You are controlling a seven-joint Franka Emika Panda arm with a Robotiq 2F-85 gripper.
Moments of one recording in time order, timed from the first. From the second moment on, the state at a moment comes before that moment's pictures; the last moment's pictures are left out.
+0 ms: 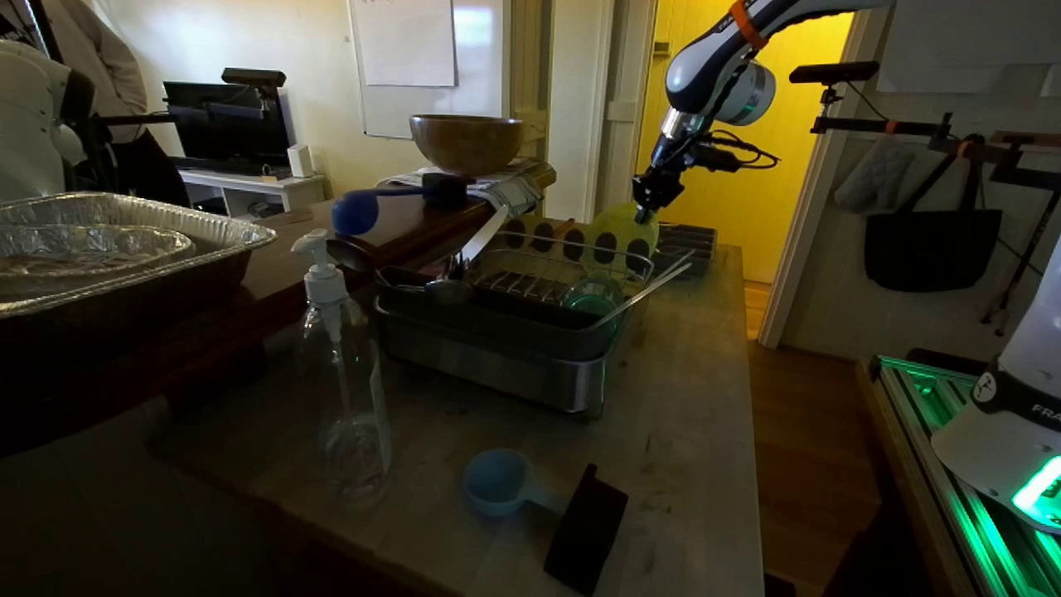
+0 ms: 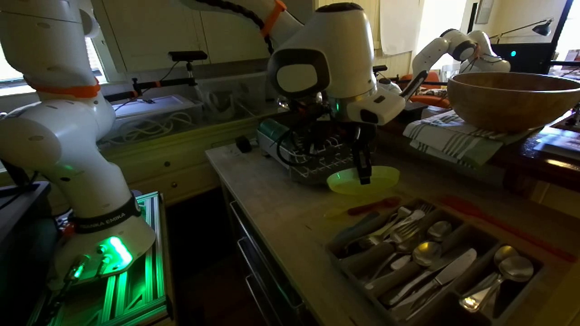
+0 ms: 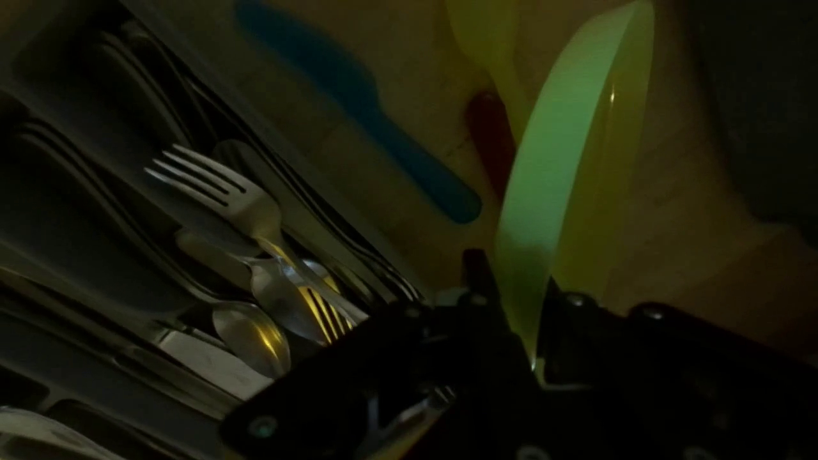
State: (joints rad) arm -0.27 0.19 -0.26 -2.15 0.35 2.54 -0.18
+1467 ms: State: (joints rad) arm -0.25 0.23 -0.25 -2.13 0.13 2.55 -0.03
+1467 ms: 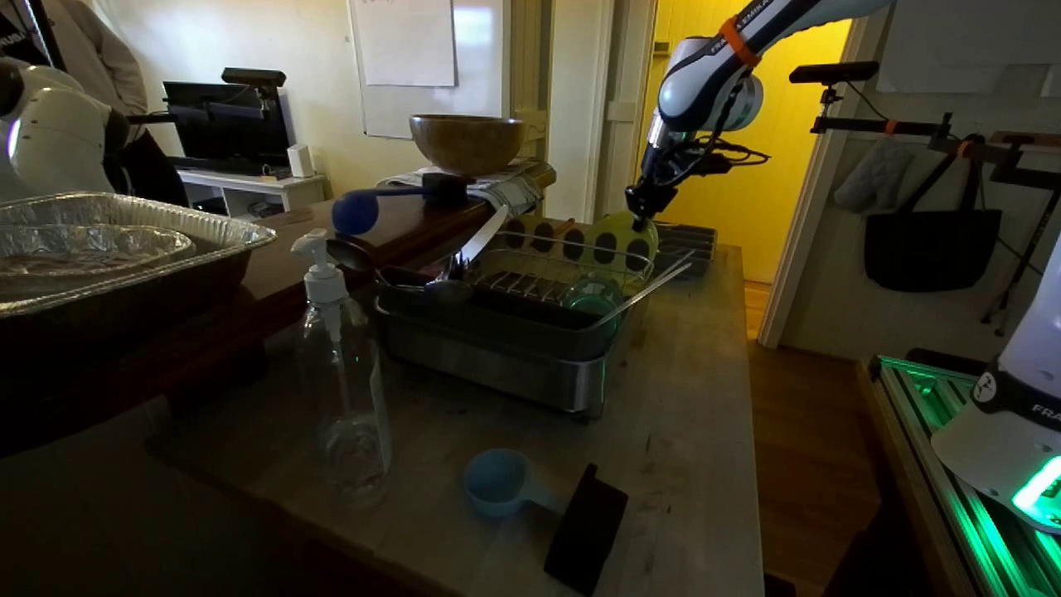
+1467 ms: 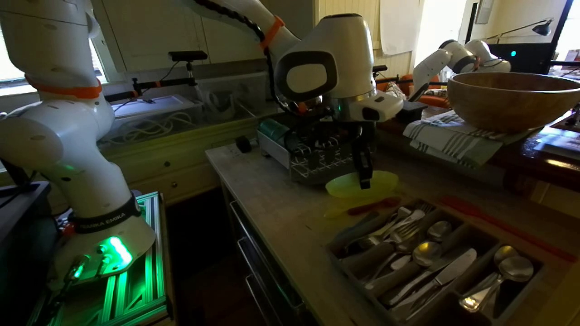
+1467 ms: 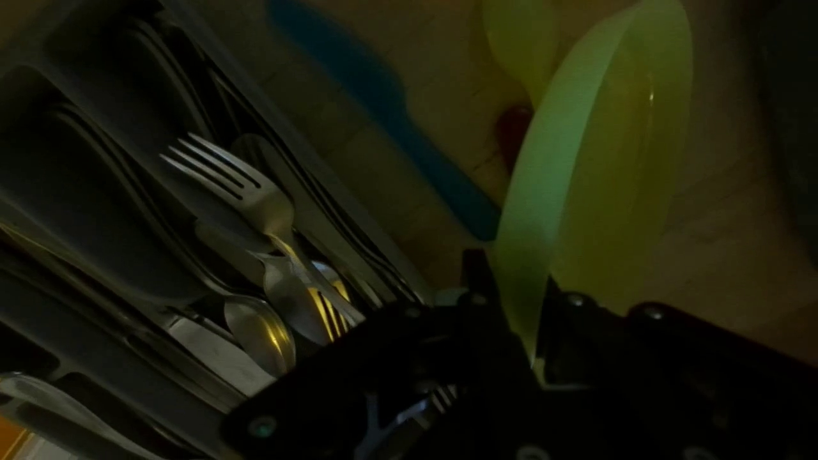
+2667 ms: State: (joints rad) arm -0.32 0.27 -0.17 -2.10 0.38 2.54 -0.13
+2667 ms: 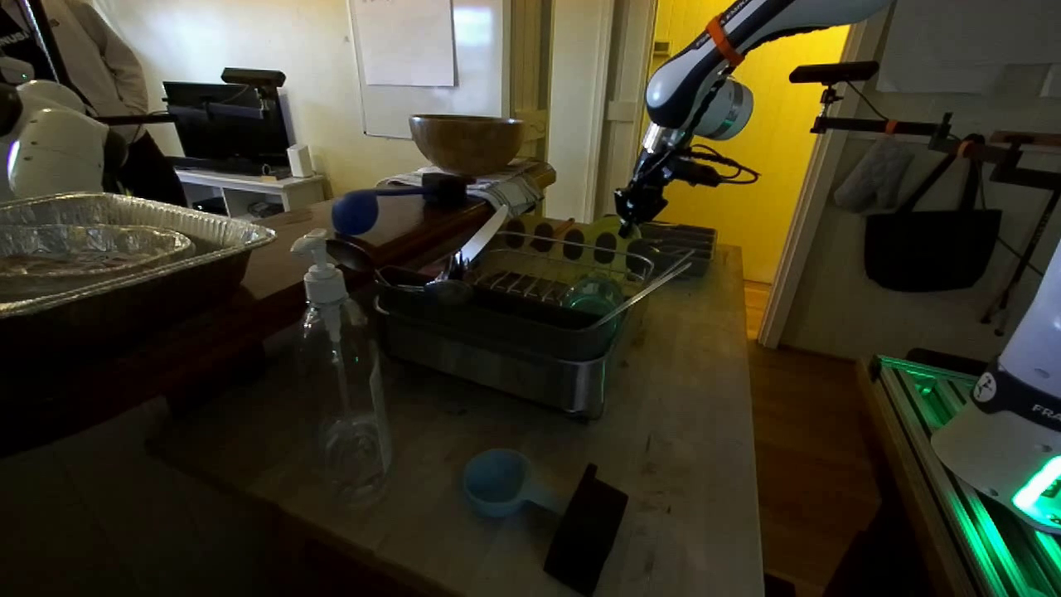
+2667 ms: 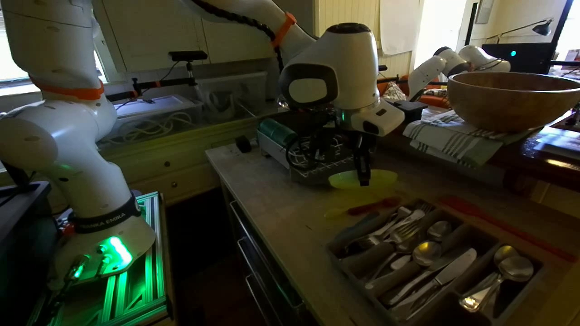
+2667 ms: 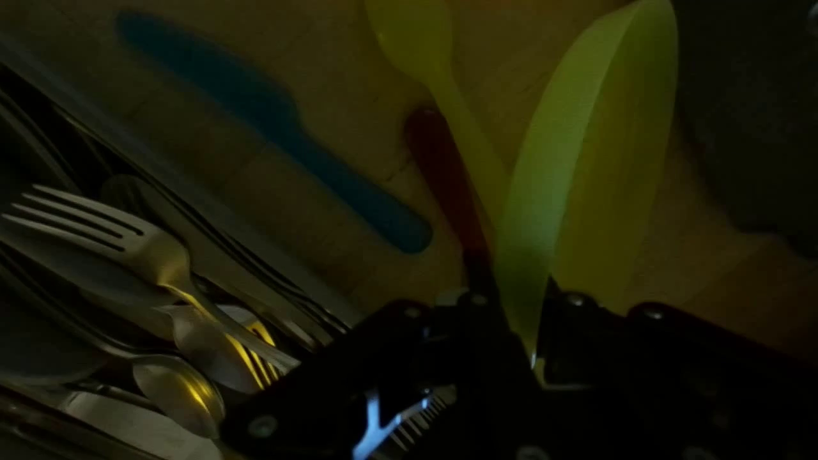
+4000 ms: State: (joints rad) arm -0.30 0.44 -0.17 -1.93 0.36 2.63 0.14
